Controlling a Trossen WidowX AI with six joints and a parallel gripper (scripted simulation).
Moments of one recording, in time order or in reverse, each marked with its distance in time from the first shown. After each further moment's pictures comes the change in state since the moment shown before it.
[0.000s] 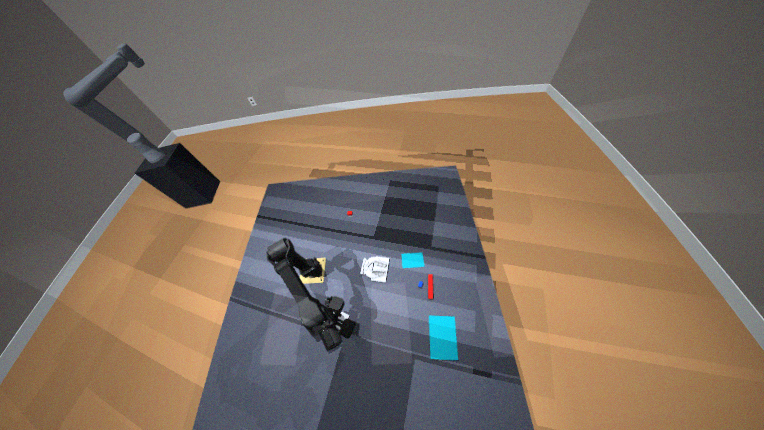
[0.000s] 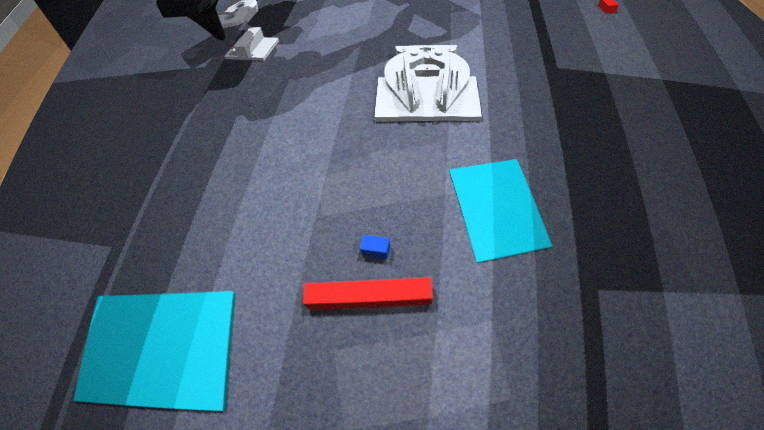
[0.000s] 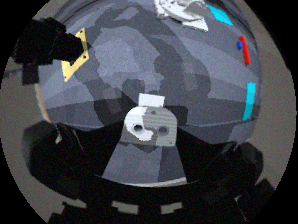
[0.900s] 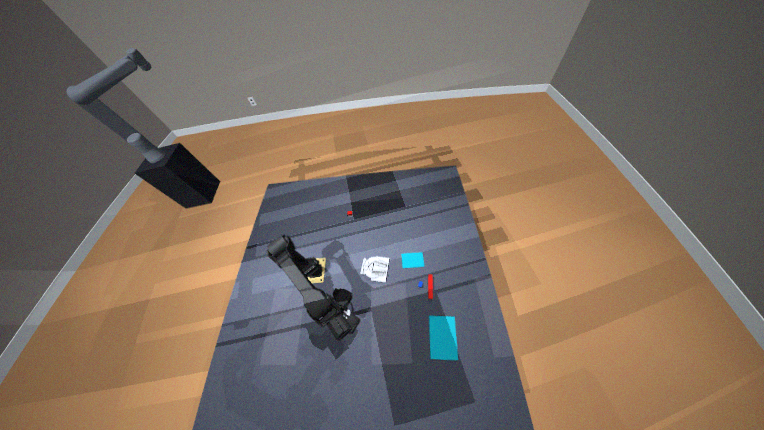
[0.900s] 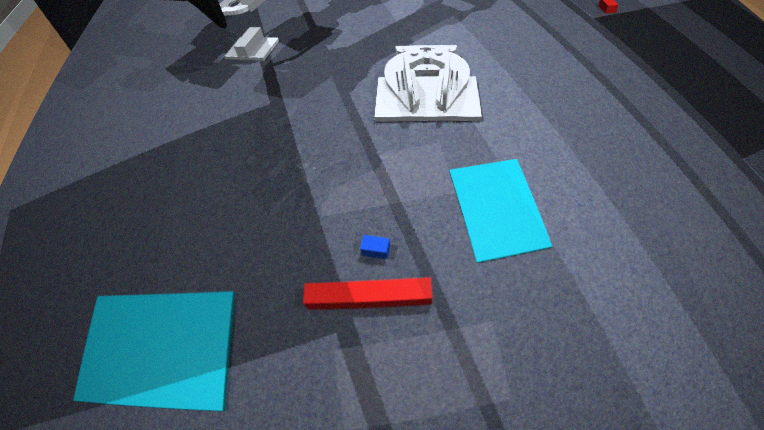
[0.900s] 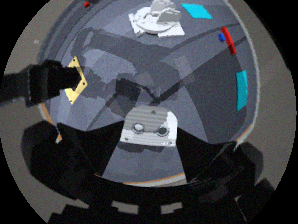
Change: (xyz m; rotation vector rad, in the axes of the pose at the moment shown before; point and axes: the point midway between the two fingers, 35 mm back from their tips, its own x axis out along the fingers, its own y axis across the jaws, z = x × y) arm -0.031 -0.016 0.034 0.171 0.000 -0.009
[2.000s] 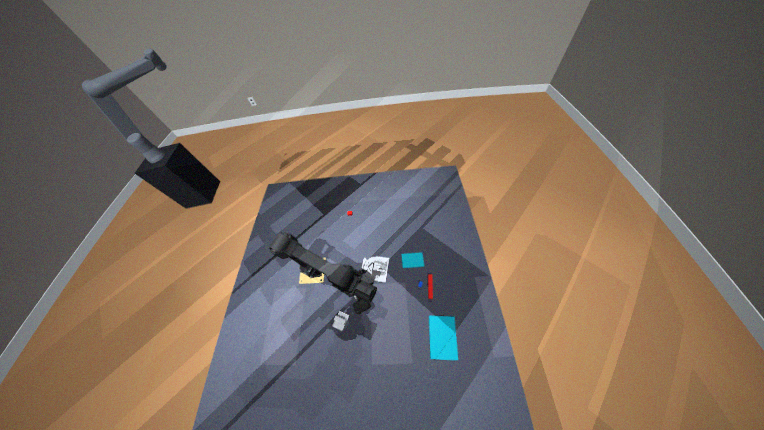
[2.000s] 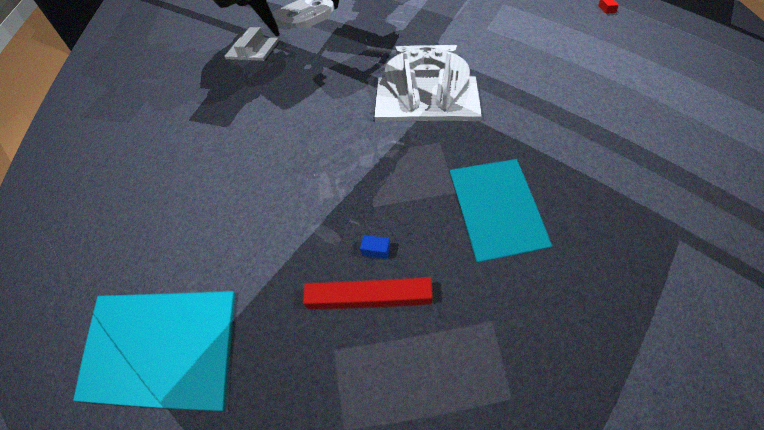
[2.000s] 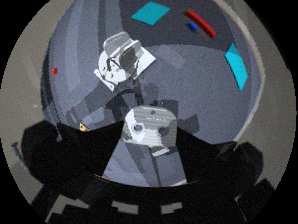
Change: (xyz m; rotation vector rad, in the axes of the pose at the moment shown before) arm 0.001 -0.005 0.109 0.510 -0.009 0.007
